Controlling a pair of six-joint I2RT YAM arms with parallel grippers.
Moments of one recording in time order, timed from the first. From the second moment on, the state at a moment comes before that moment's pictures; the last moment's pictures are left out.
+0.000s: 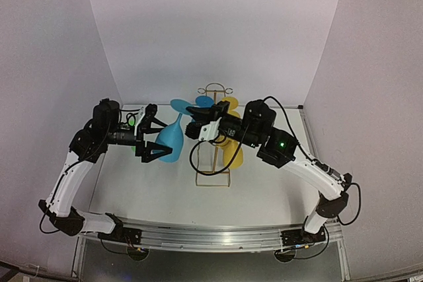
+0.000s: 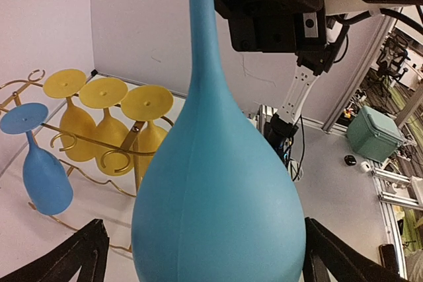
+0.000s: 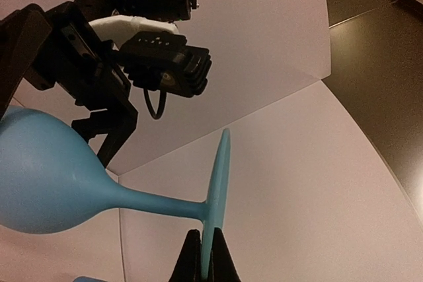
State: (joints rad) left arm -0.58 1.26 1.67 -0.82 0.84 0.14; right arm 1.07 1.72 2.06 -0.27 -0.05 -1.11
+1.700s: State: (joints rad) left arm -0.57 1.16 1.38 -0.41 0.71 0.08; right arm 1.08 1.75 2.06 -0.23 0.16 -1.02
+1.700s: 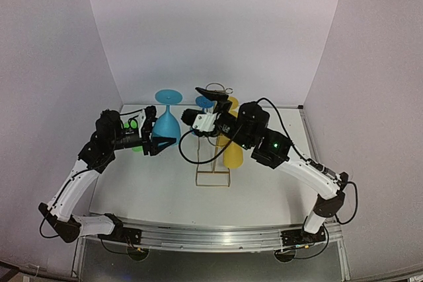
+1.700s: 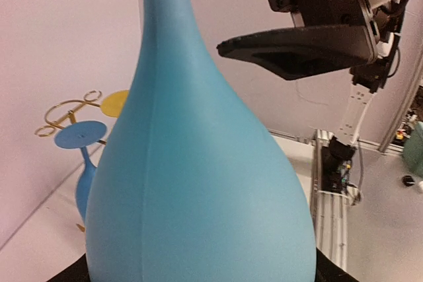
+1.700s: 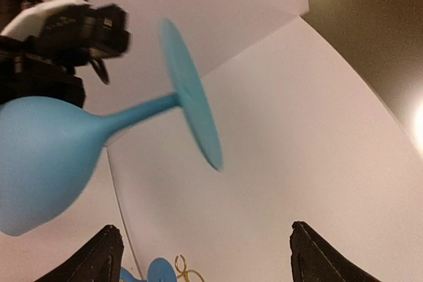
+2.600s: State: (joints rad) left arm -0.52 1.61 1.16 0.25 0.61 0.48; right arm 0.56 1.48 1.50 -0.39 0.48 -0.25
